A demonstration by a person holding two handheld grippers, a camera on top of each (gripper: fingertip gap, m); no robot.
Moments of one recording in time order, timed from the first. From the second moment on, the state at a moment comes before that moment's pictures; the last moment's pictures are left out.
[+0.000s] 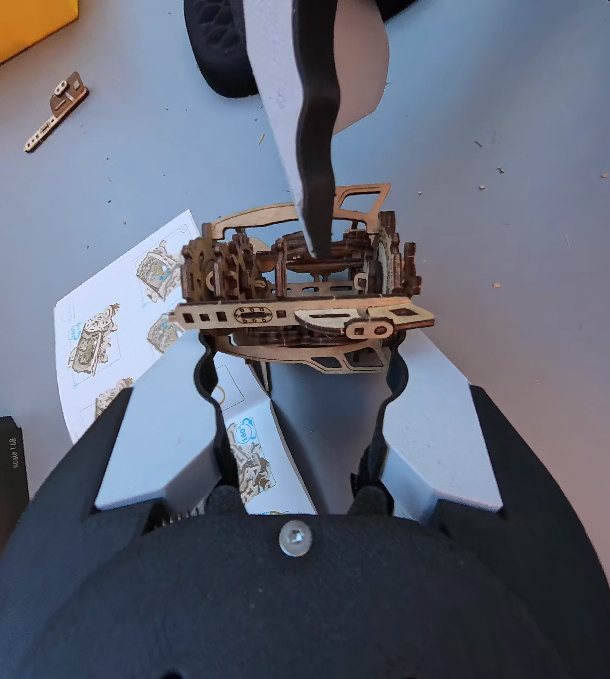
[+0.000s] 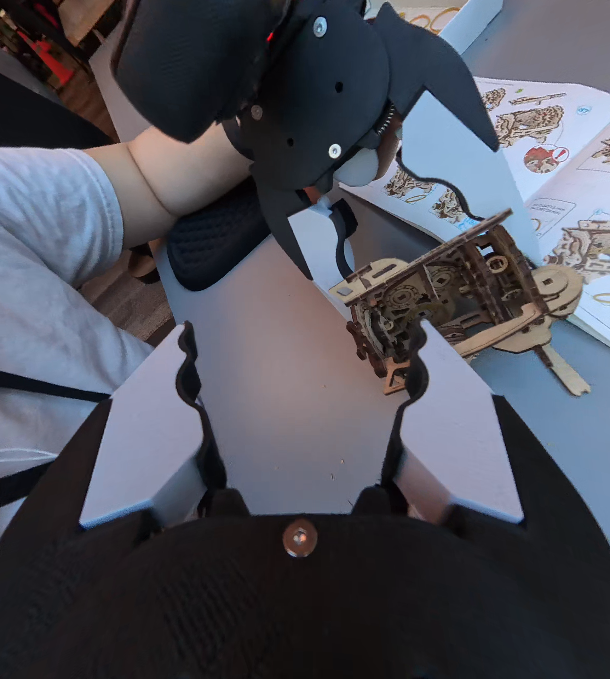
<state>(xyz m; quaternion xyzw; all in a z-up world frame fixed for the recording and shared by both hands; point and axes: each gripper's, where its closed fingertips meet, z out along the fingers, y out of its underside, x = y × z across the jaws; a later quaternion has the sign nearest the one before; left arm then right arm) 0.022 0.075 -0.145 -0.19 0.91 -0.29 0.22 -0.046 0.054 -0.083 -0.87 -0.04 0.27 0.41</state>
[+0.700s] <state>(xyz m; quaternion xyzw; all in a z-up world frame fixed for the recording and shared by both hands) 0.038 0.086 -0.143 -0.25 0.88 -0.26 0.30 -0.052 0.087 -0.076 -0.85 0.10 0.25 0.44</state>
